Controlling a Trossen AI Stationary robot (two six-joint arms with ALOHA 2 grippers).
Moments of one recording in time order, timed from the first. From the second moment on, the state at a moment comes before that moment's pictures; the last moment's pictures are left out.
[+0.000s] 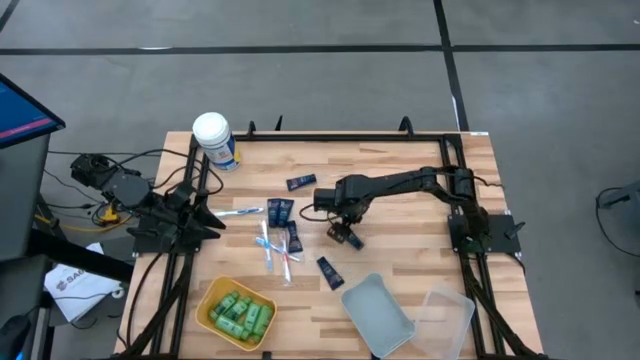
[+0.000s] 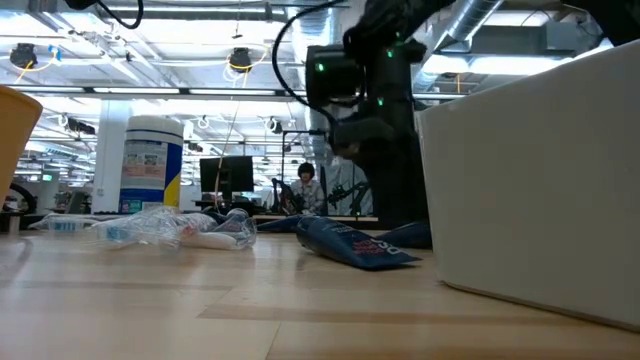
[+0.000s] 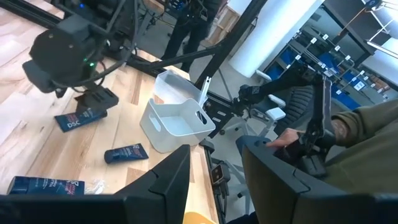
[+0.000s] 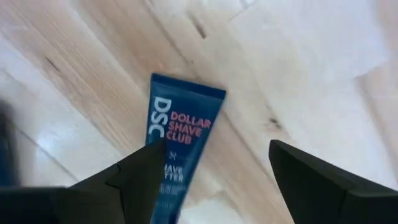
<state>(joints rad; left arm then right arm) -0.53 0.44 0.77 -0.54 -0.24 -0.63 -0.06 2.08 1.56 -1.07 -0.04 0.52</state>
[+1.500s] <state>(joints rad) -0.53 0.36 0.77 -0.56 -0.24 -0.42 0.04 2.07 1.51 -0.91 -0.10 0.65</state>
